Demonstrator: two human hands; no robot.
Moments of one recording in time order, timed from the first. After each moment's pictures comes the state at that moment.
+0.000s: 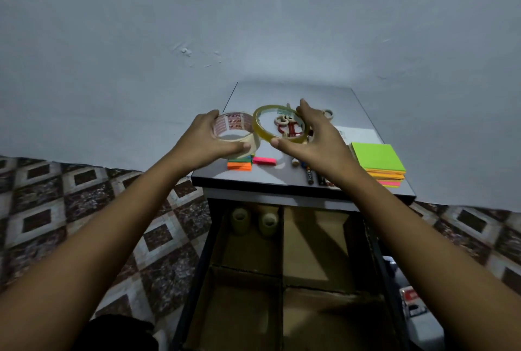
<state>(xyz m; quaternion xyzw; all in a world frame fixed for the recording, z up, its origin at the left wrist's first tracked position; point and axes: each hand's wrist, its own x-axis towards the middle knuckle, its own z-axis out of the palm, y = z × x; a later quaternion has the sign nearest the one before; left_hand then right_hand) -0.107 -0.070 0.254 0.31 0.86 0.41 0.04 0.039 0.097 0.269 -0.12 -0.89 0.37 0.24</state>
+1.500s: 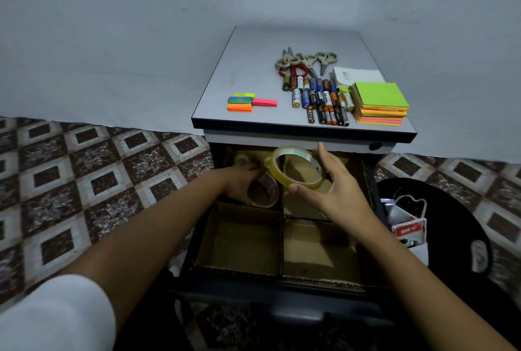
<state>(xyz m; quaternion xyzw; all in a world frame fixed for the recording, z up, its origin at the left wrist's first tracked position) -0.062 -0.054 0.099 0.50 0.83 -0.04 0.25 0.145 0.055 0.164 -0.19 -0.87 0.42 0.15</state>
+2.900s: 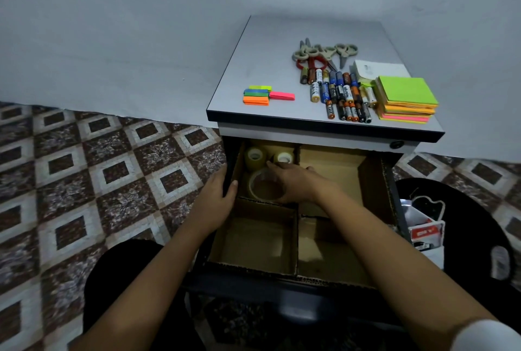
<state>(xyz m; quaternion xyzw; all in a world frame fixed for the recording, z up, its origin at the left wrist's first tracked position) -0.019 -0.137 0.063 0.24 0.89 0.38 0.10 0.040 0.056 0.111 -0.05 -0.98 0.09 -0.18</state>
